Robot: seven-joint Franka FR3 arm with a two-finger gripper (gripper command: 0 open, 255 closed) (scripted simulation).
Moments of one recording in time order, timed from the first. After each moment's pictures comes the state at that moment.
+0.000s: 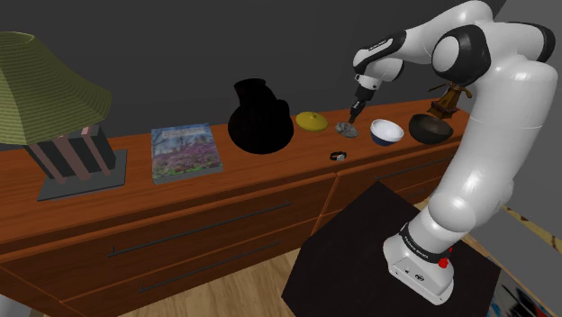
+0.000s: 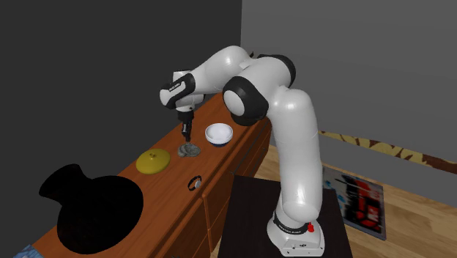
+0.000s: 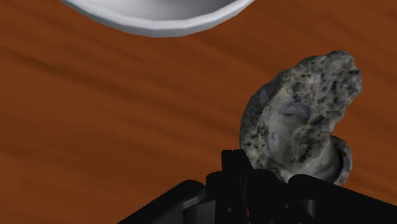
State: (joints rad) arm -0.17 0.32 -0.45 -1.92 0.32 2.08 -0.96
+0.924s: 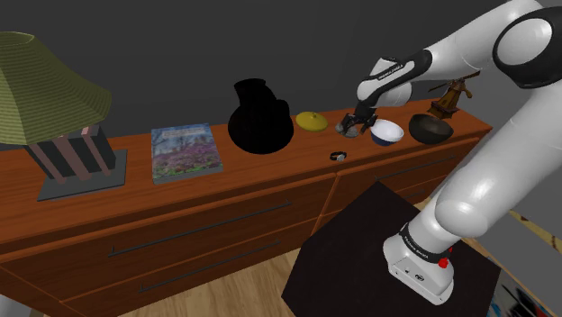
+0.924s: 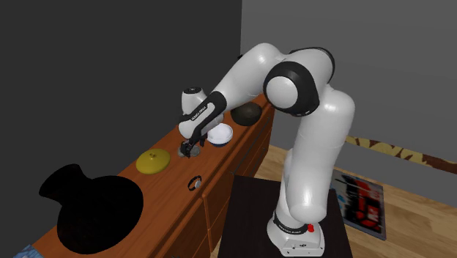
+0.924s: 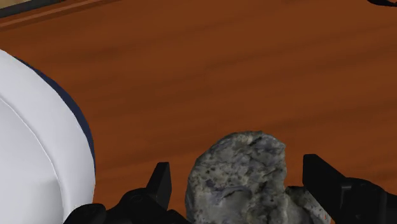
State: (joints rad) arm 0.02 -0.01 -0.50 -2.45 0.01 2.54 -0.03
